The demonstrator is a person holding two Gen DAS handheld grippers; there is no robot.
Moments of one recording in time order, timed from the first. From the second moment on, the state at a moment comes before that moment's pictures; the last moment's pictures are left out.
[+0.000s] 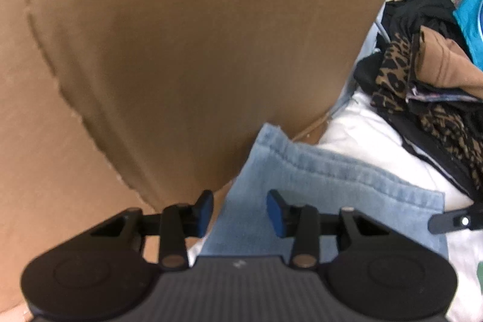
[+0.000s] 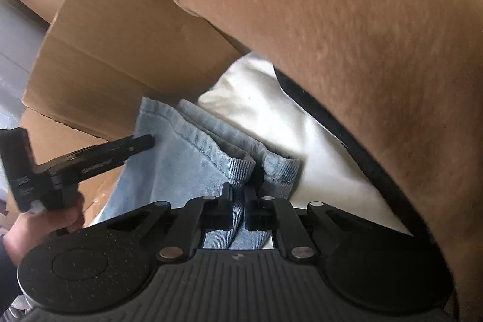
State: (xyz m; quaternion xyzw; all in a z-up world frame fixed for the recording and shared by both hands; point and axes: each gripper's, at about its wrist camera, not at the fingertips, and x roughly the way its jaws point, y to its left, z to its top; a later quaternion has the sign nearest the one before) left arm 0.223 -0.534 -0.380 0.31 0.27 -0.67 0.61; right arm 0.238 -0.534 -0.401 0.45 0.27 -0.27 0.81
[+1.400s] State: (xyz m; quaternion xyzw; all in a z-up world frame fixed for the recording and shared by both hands) left arm 0.181 -0.561 -0.397 0.33 0.25 -0.67 0.62; right arm 0.211 -0.519 -0.373 0.37 0.33 -0.30 0.81
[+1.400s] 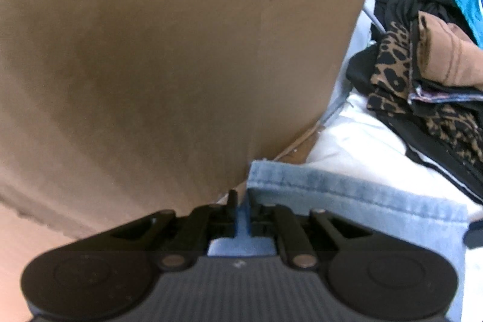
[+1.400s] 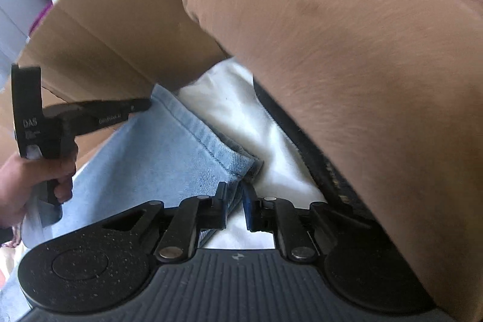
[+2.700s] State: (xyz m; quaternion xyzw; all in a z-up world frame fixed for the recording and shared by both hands) left arm 0.167 -0.249 -0.367 0.36 0.35 -0.60 0.63; right arm 0.204 -0.464 -0.355 0.27 0.39 -0.14 0.87
